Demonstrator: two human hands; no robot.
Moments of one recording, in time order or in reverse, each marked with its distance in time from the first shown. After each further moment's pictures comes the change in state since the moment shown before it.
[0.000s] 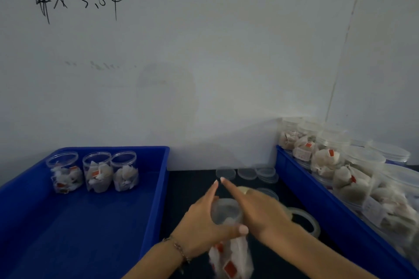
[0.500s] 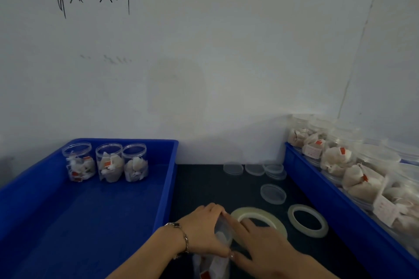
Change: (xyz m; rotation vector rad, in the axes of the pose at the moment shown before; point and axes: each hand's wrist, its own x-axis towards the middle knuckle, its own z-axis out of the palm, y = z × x) left_hand 0.013 -0.037 -0.007 0.618 -0.301 -0.027; right_hand -0.029 0.007 0.057 0.178 -0.194 -0.282
